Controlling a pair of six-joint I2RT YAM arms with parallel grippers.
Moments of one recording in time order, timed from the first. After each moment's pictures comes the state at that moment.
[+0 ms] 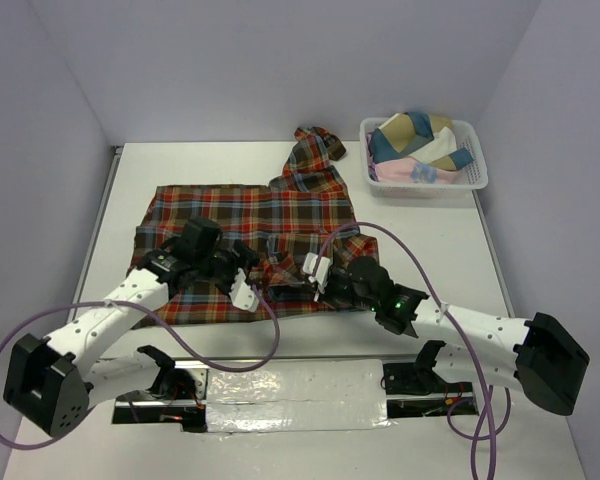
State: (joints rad) left arm -0.47 1.08 0.79 -0.56 0.58 1.53; right arm 0.91 1.04 0.46 0.23 -0.17 -0.33
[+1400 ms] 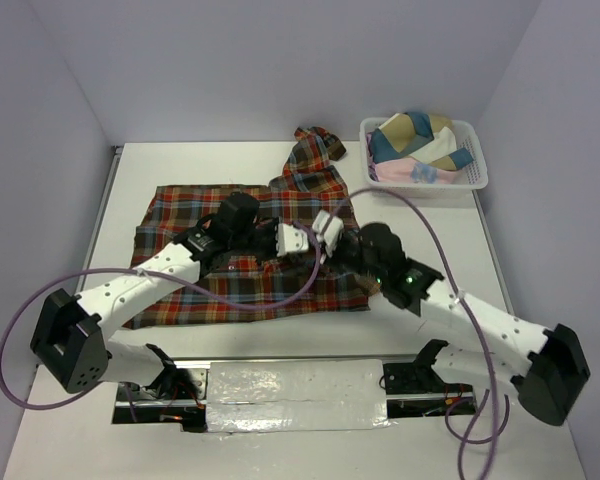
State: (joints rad) left arm -0.67 1.33 1.00 -0.30 0.49 0.77; right arm 0.81 0.98 0.66 0.00 -0.12 -0.35
